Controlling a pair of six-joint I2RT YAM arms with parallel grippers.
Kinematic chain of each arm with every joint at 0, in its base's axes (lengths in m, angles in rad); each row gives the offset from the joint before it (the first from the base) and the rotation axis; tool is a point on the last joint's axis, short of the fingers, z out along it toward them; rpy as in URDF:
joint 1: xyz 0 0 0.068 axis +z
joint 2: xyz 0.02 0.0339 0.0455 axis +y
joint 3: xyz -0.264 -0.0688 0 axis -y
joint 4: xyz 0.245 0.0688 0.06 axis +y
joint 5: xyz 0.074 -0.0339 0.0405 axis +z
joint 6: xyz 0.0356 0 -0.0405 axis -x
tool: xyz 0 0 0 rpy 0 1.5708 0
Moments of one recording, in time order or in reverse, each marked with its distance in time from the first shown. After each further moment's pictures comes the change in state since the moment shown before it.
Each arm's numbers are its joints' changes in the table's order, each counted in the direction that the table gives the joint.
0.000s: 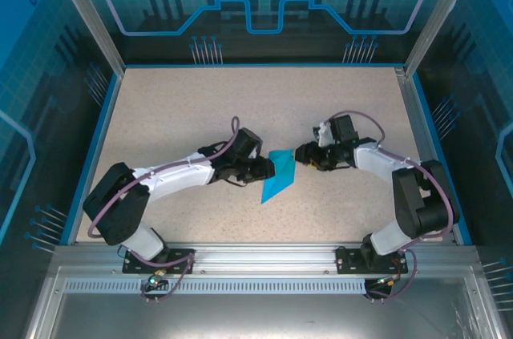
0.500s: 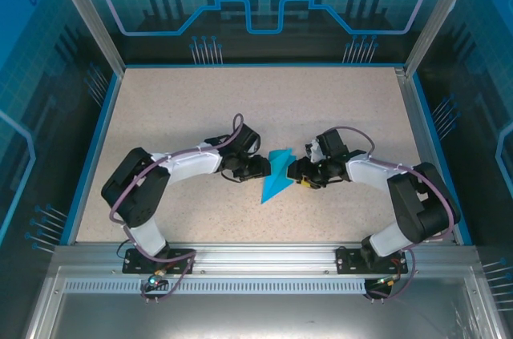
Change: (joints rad) left arm 0.061 0.175 0.082 0.071 -0.051 -0.095; right arm 0.115 -0.008 -0.085 -0.047 -0.037 -0.163
